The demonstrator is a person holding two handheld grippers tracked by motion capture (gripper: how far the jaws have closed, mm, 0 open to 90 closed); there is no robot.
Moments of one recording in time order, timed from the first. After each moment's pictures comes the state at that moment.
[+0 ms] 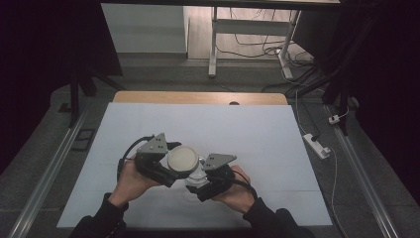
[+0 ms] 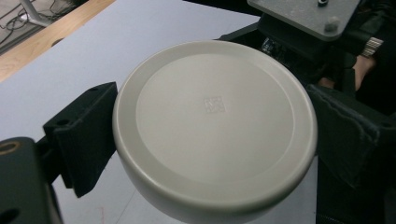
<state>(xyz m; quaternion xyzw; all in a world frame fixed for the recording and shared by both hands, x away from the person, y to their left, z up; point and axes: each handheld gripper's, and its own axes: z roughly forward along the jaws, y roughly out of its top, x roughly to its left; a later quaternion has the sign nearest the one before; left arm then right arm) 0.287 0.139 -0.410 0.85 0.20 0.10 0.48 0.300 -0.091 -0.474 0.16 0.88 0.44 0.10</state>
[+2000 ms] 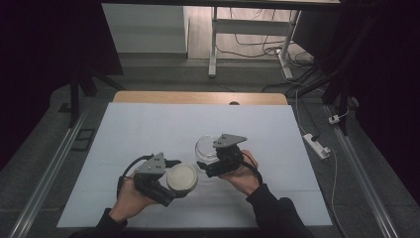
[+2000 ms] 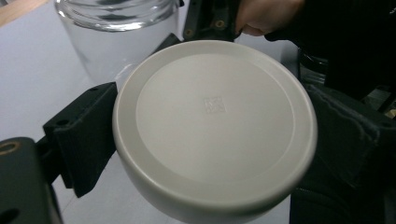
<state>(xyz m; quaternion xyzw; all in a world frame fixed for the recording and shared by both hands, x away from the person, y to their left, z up) 0.260 0.139 -0.451 0.85 0.18 0.07 0.49 0.353 -0.111 -0.466 0.23 0.86 0.44 0.15</state>
